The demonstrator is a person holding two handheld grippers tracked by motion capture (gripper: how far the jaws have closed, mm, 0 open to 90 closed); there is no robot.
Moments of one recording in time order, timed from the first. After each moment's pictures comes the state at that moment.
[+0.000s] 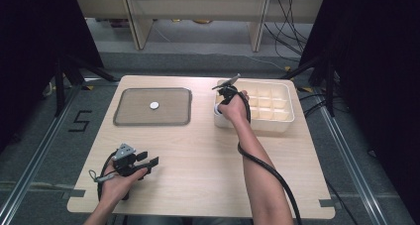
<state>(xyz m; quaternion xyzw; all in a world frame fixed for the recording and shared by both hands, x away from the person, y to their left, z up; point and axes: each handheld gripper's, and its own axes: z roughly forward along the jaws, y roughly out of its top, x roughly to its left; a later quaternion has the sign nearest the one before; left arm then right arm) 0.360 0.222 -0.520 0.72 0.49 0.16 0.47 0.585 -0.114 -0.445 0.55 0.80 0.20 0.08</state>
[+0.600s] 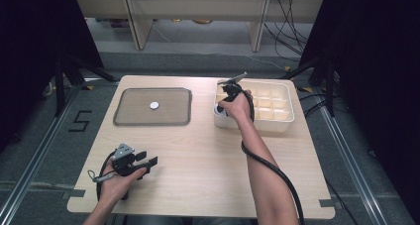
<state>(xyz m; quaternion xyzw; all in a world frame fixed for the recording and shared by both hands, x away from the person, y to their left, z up) 0.360 0.225 -0.519 0.72 0.50 0.16 0.47 0.585 -0.125 -0.436 0.57 0.78 0.25 0.04</state>
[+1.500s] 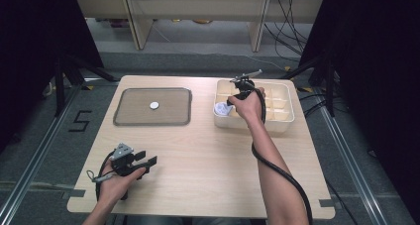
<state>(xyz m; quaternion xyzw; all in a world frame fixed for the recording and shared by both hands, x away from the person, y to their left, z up) 0.359 0.226 -0.517 0.71 0.50 0.16 0.47 0.568 -0.158 -0.411 0.58 0.75 0.29 0.10</state>
